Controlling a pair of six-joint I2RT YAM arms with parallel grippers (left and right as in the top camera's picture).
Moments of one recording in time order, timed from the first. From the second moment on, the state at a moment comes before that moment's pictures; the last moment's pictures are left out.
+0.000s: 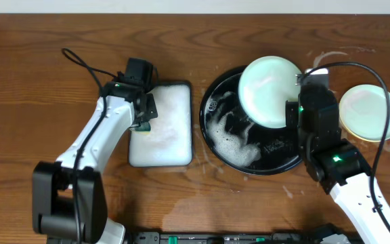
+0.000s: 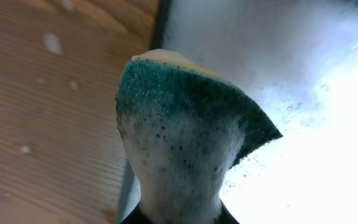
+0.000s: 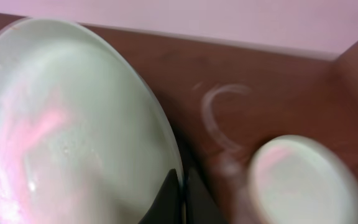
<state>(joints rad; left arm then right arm) -0.20 1.69 1.18 -0.82 -0.17 -0.44 0.36 1.10 0.85 -0.31 0.50 0.00</state>
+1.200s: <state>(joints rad) -0.20 1.80 1.13 -0.68 0.04 -0.44 0.70 1.11 0.85 0.09 0.92 -0.89</state>
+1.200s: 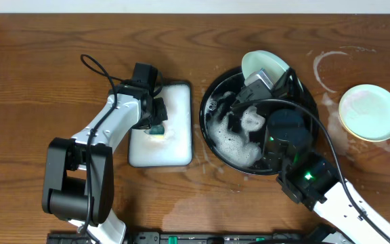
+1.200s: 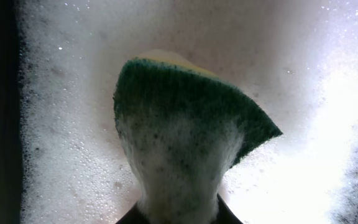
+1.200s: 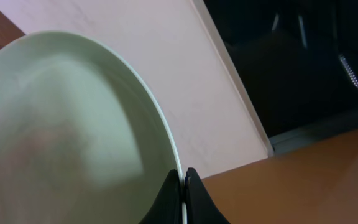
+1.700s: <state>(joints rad) -0.20 1.80 1.13 -0.68 0.05 -0.45 0.70 1.17 0.85 0.02 0.92 -0.81</state>
